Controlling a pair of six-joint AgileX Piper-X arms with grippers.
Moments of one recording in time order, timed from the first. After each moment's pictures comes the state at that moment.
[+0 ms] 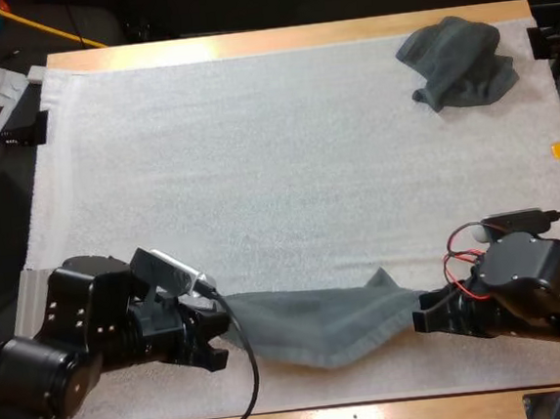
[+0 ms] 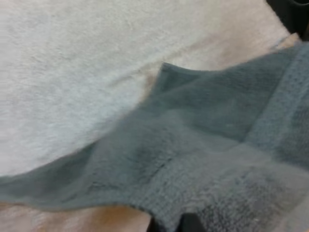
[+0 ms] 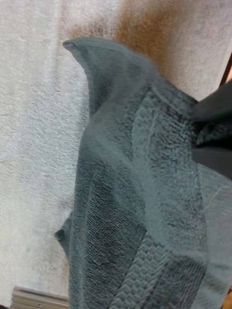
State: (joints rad) left arm -0.33 0.76 -1.08 1.44 0.55 -1.77; right arm 0.95 0.88 -1.17 1.31 -0.04 -1.08
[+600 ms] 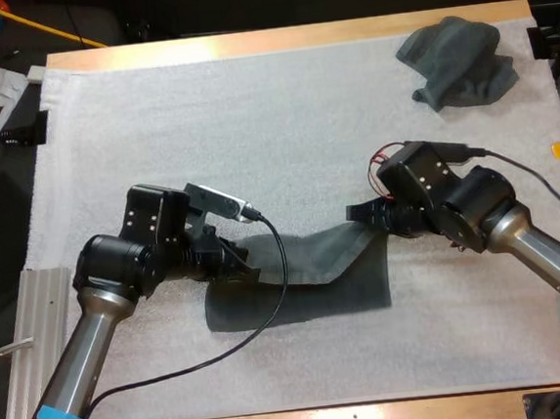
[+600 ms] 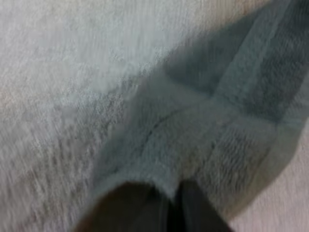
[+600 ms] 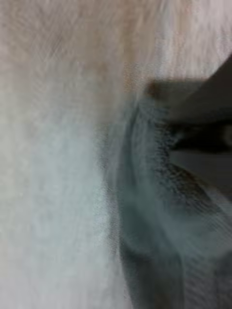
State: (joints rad) left arm -0.32 1.13 -0.94 1.01 0.38 -1.70; right arm 0.67 1.39 -1.12 0.92 0.07 -1.17
